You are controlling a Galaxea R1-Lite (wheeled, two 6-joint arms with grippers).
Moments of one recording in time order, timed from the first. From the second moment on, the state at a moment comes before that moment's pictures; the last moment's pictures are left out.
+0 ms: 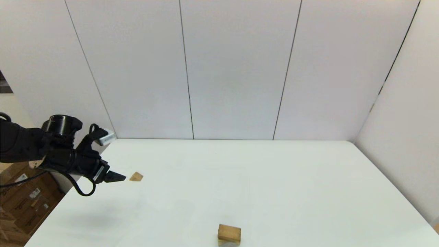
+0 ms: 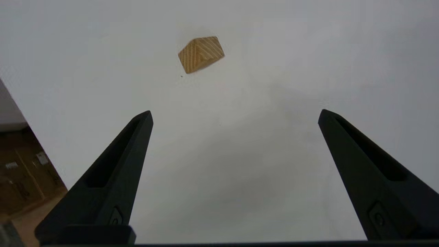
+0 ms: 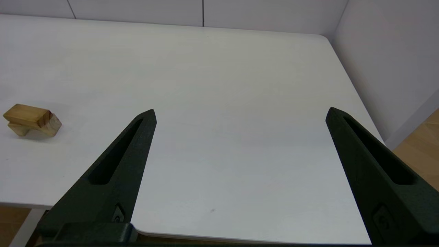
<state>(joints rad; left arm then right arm) 0.19 1.97 -1.02 0.08 -0.39 0.65 0.00 0.00 -0.08 0.20 0.02 -0.05</state>
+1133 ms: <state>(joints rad) 0.13 2.18 -1.22 0.12 -0.39 0.95 0.00 0.00 -0.08 0.20 0.02 -0.05</state>
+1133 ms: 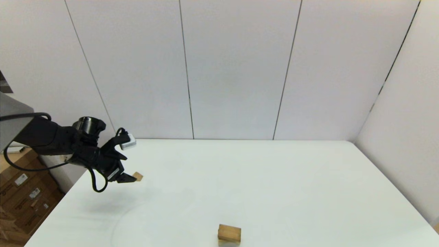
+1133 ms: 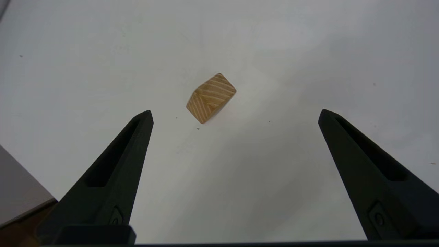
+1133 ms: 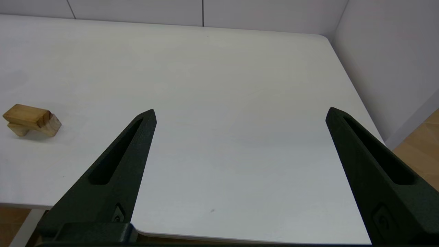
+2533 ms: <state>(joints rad) 0.13 2.33 -1.54 0.49 -0.39 1.14 0.00 0.00 -0.08 0.20 0.02 -0.05</state>
